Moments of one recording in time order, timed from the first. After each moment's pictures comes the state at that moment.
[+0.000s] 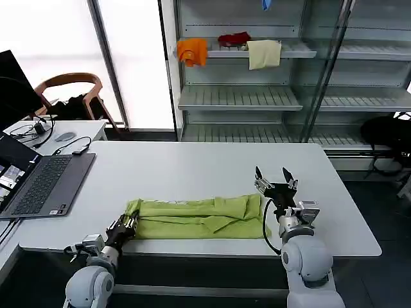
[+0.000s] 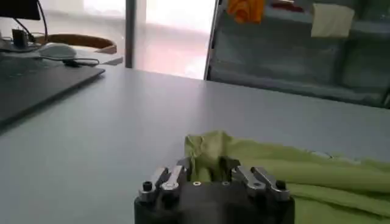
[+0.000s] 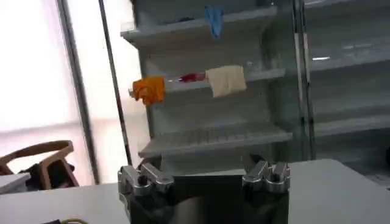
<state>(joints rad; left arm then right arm) 1.26 -1.36 -0.61 -1.85 -0.37 0.43 -0.01 -1.08 1.54 0.51 2.03 0.17 -0.45 0.02</state>
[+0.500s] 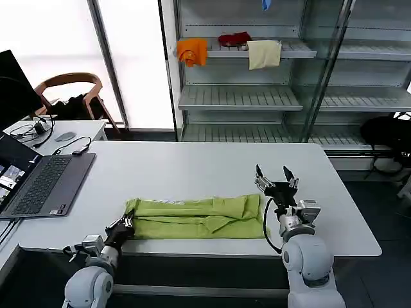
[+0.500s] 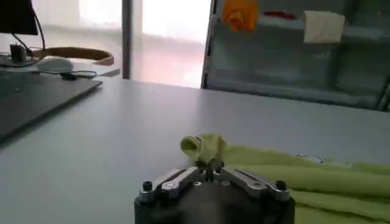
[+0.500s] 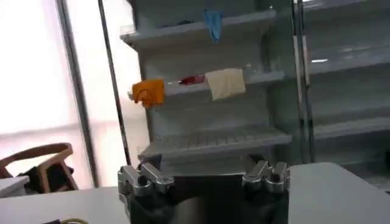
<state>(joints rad) 1.27 -1.35 -0.62 -1.86 -0.32 0.38 0.02 -1.08 1.54 0.52 2.03 0.18 -0.45 0.02</state>
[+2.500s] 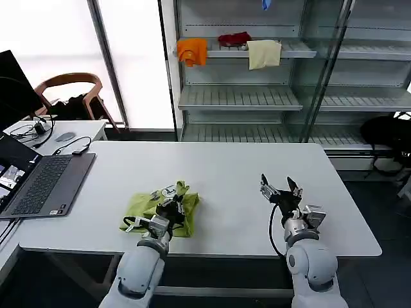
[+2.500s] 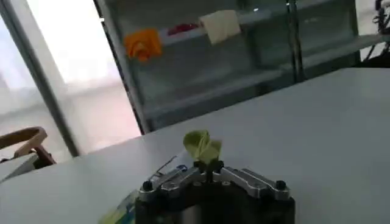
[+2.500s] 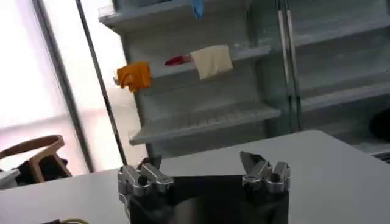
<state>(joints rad) 1.10 -1.42 -0.26 -1.92 0.13 0.56 0.03 -1.11 1.53 0.55 2.00 0.26 -0.48 0.05</state>
